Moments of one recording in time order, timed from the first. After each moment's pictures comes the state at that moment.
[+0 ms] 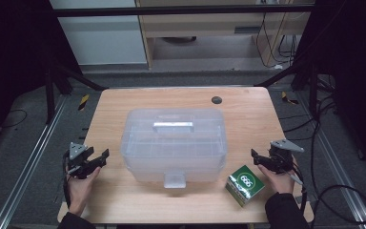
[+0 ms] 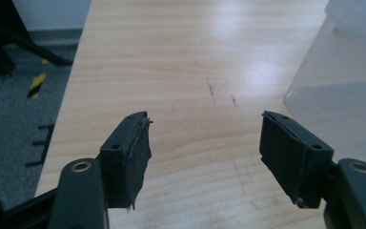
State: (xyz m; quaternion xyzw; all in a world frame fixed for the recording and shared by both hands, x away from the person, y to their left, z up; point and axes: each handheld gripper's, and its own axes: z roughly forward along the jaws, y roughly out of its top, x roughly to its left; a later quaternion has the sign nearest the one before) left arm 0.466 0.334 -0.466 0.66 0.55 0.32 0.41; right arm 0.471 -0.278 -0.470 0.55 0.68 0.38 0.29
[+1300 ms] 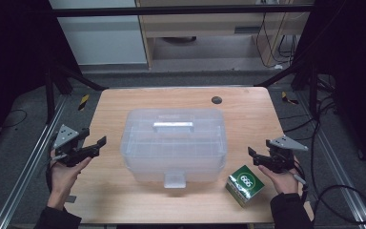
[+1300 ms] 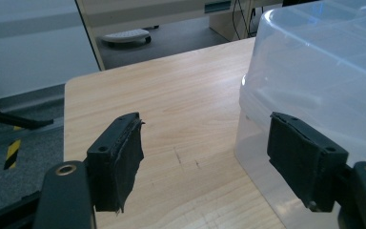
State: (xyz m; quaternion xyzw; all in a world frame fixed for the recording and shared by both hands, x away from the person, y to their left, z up) left arm 0.468 0.333 -0.383 0.71 0.44 0.31 0.45; right arm 0.457 -0.266 -0.435 0.49 0.71 0.42 0.28
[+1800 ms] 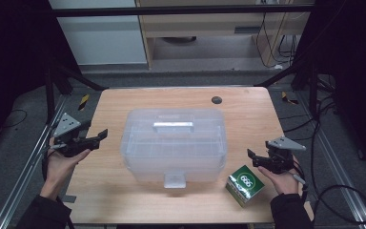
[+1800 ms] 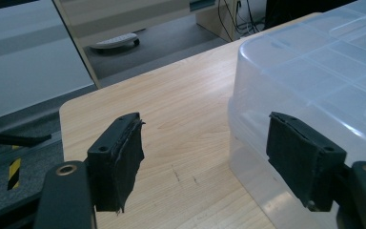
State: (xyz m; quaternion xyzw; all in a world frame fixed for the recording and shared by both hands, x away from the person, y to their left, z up) left arm 0.479 0.323 -0.349 0.75 0.40 0.31 0.43; right arm 0.458 -0.266 -0.439 0.49 0.73 0.40 0.28
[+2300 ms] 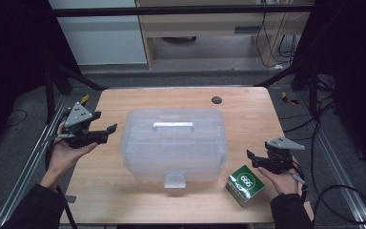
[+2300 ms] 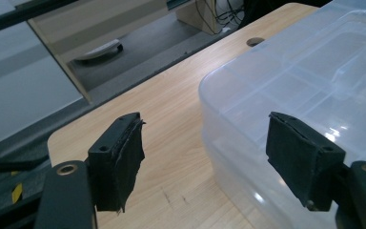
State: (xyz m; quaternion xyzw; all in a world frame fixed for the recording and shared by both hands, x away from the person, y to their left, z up) left arm 0.486 0.290 -0.312 0.79 0.33 0.31 0.41; right arm 0.459 -0.265 -0.440 0.48 0.73 0.40 0.27
